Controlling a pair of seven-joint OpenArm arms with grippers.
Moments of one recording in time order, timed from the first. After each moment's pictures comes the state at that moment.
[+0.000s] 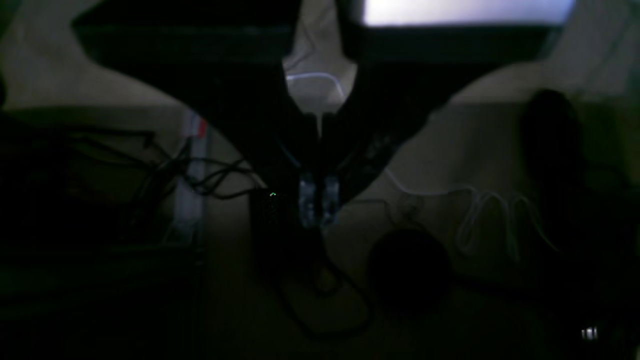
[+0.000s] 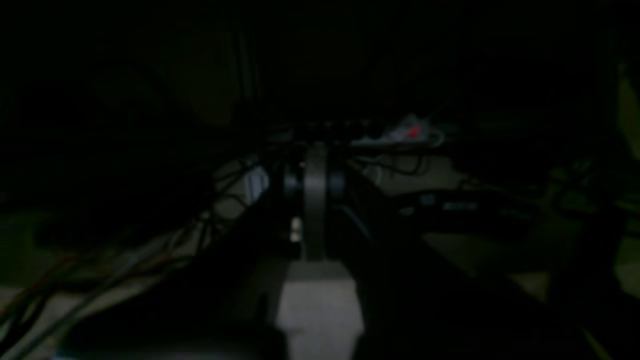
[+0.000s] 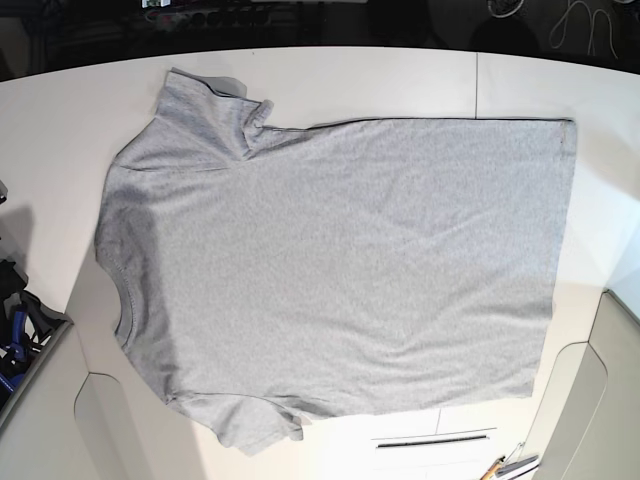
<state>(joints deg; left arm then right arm) 53.0 -15.7 1.0 73.2 -9.5 4.1 -12.3 -44.0 13.0 -10.5 65.1 20.2 -0.7 7.2</state>
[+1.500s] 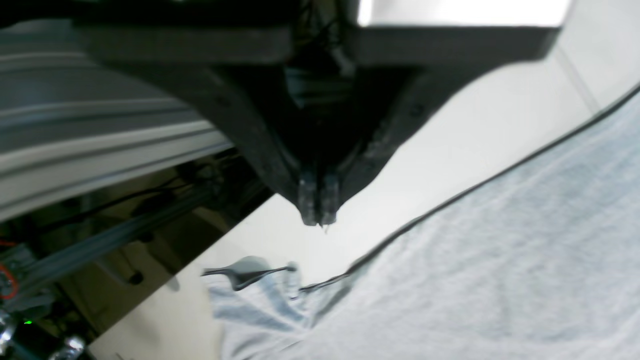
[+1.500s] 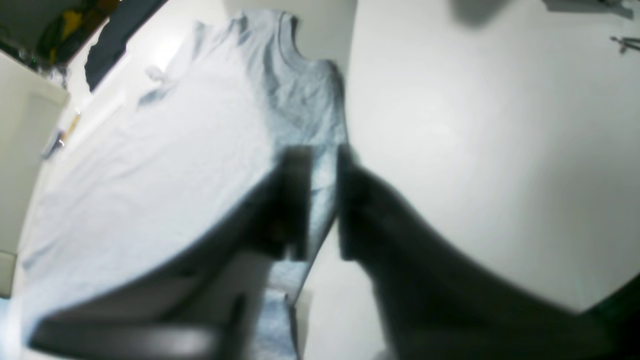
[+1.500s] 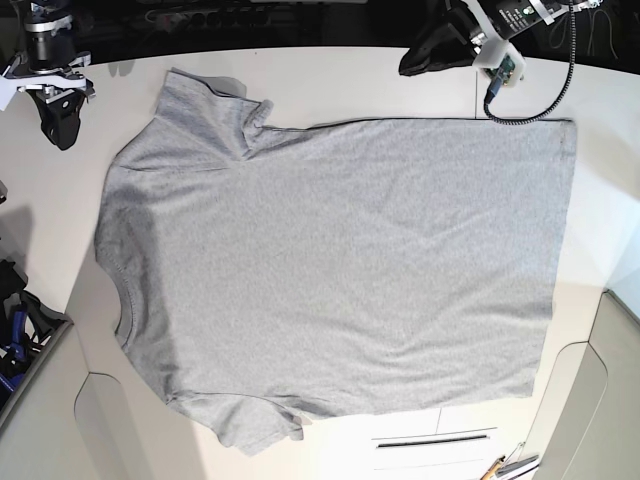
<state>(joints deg) 52.4 -23.8 -7.6 123.3 -30.8 -34.0 17.1 -40.1 1.8 32.3 110.0 47.9 15.3 -18.0</state>
